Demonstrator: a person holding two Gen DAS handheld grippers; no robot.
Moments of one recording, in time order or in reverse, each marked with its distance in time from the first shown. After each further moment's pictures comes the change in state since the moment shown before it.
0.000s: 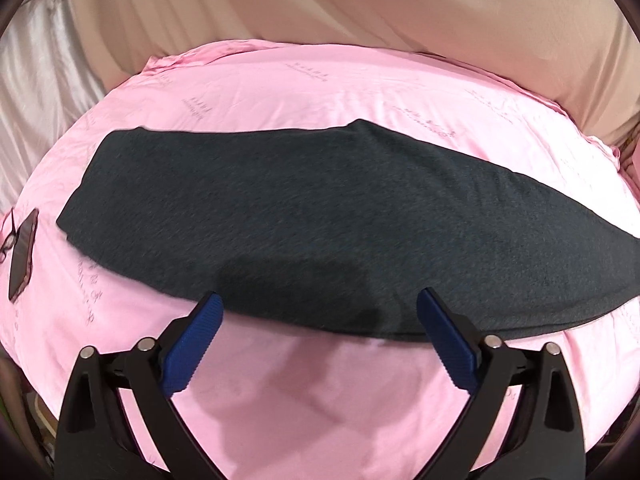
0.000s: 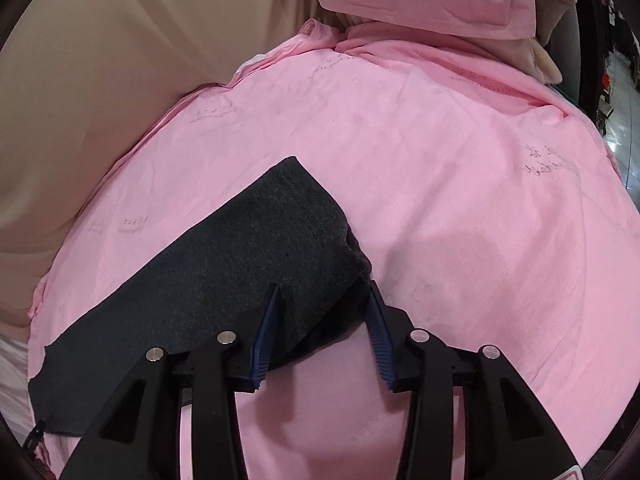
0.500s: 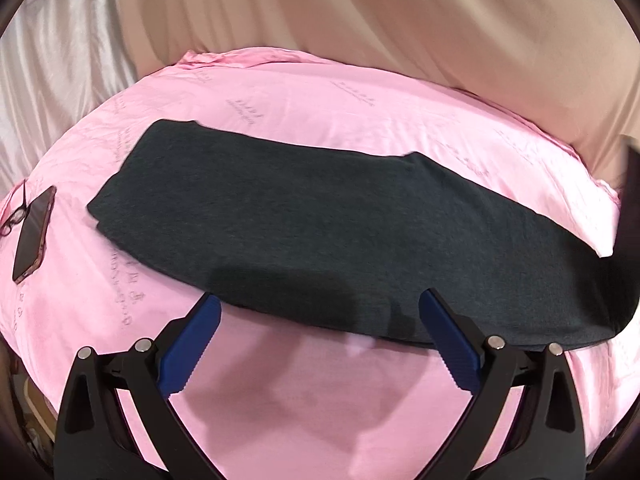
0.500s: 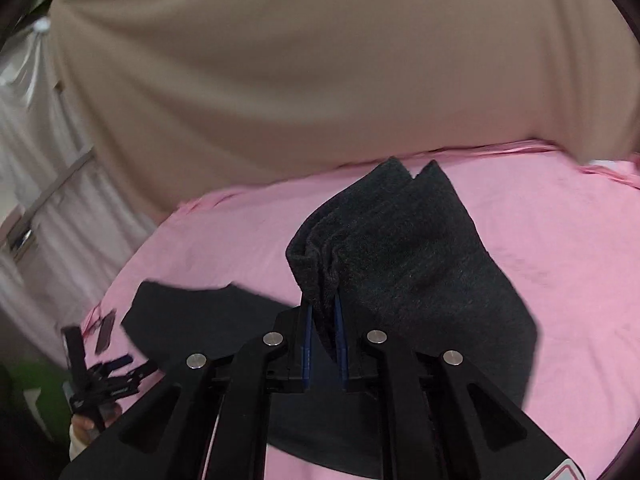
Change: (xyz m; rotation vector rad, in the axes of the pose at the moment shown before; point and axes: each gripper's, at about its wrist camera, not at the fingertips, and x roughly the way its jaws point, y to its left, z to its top) left arm -0.011 0.060 0.001 -0.117 -0.061 0.003; right arm -0.044 0.389 -0.096 -0.668 0.121 0.605
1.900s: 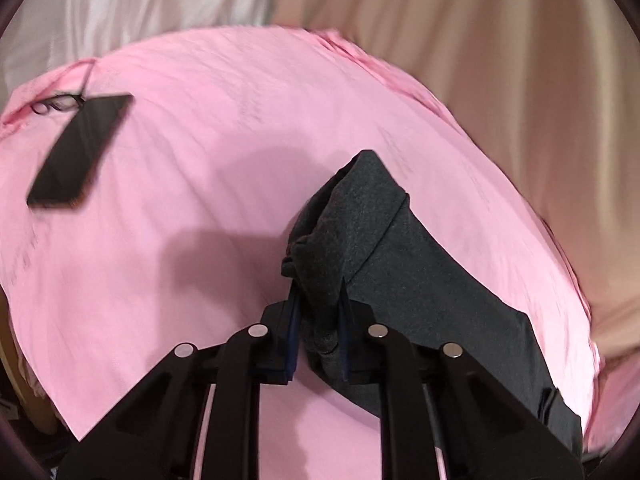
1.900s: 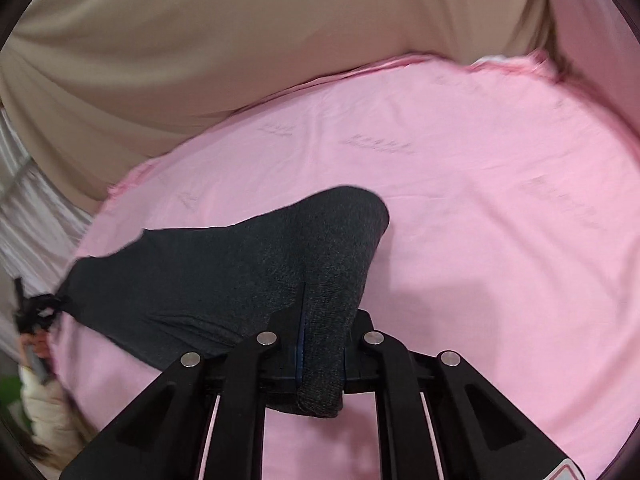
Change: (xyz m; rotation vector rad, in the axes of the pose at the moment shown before) left arm 0.015 0.139 0.030 -0.482 0.011 -0.005; right arm -0.121 -0.143 -0.124 0.263 -0.044 -0.326
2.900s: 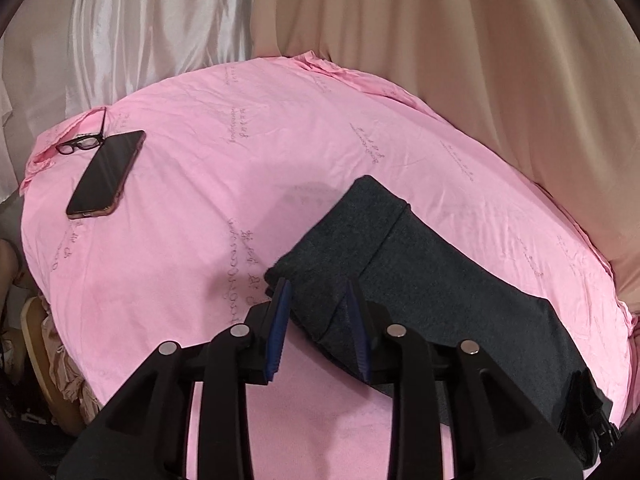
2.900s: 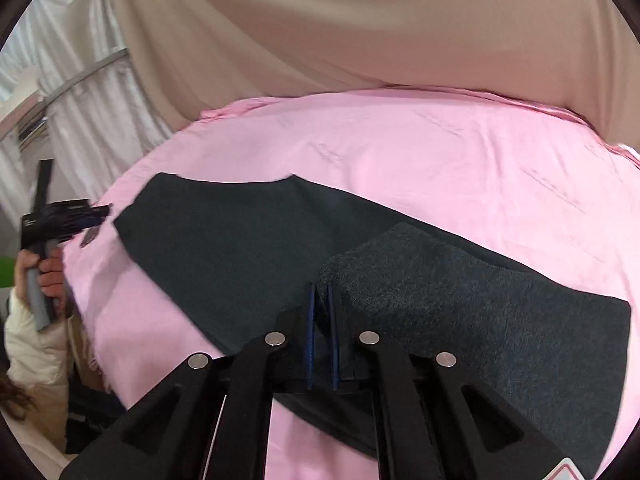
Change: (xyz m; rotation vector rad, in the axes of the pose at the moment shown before) left arm -0.040 -0.035 -0.041 0.135 -0.101 0.112; right arm 0.072 0.169 -0.020 -0.425 0.084 0.228
